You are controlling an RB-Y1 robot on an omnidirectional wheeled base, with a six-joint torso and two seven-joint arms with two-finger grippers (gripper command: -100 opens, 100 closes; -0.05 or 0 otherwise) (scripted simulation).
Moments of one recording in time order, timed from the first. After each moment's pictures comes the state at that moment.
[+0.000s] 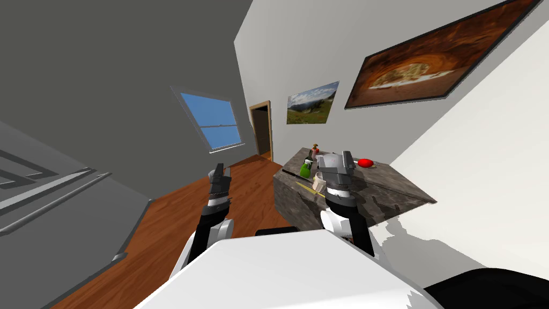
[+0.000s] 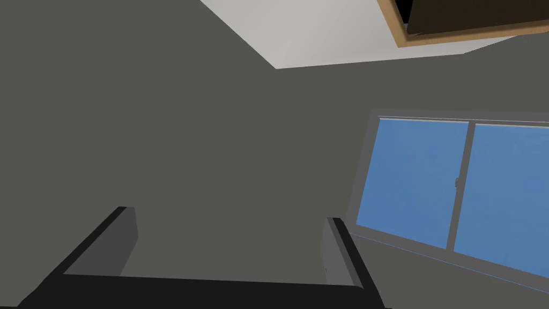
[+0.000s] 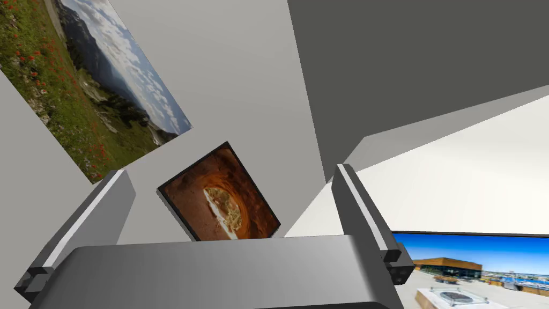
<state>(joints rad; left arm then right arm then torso) 0.50 -0.01 -0.04 -2.30 -0.08 -0.43 -0.15 0.51 -0.03 -0.01 -2.39 -0.08 -0.52 -0.09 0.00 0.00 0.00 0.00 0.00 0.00</state>
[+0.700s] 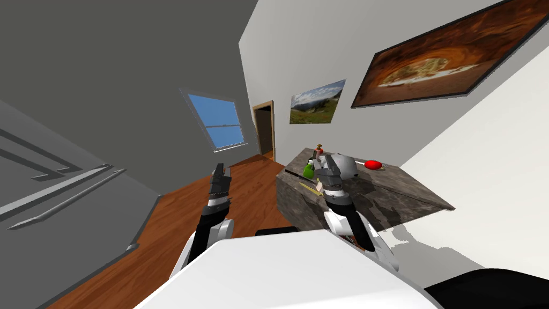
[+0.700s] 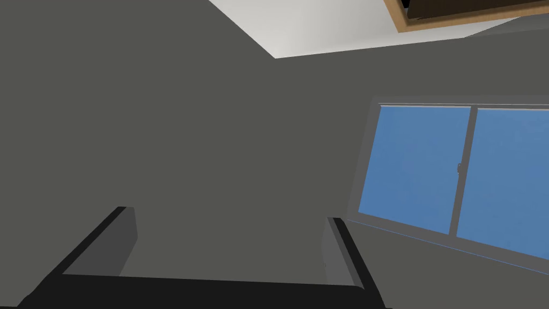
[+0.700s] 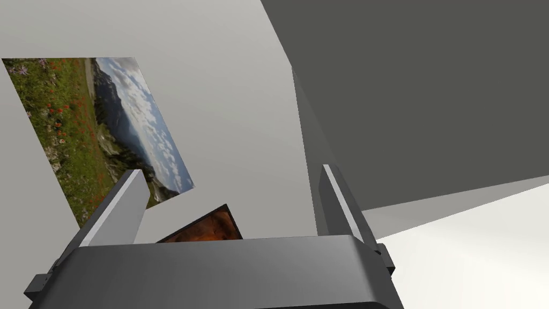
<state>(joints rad) 0.50 -0.01 -0.04 -2.30 -0.08 -0.43 -0.15 0.49 -0.21 -0.02 -2.32 0.03 -0.54 -0.10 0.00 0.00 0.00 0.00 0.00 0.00</state>
